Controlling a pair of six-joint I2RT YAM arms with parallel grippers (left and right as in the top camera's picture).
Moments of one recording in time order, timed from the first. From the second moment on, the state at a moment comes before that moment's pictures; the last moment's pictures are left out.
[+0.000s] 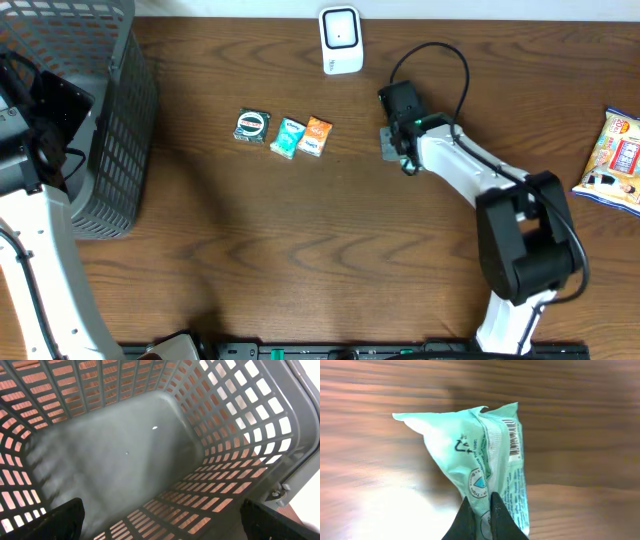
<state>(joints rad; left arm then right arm) 0.42 1.38 1.52 -0.91 -0.11 -0.62 0.37 1.99 1.31 -0.50 0.24 0.25</state>
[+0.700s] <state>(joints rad) 0.42 1.38 1.52 -0.91 -0.11 -0.62 0.33 2.02 1.32 -0.52 -0.78 0.26</state>
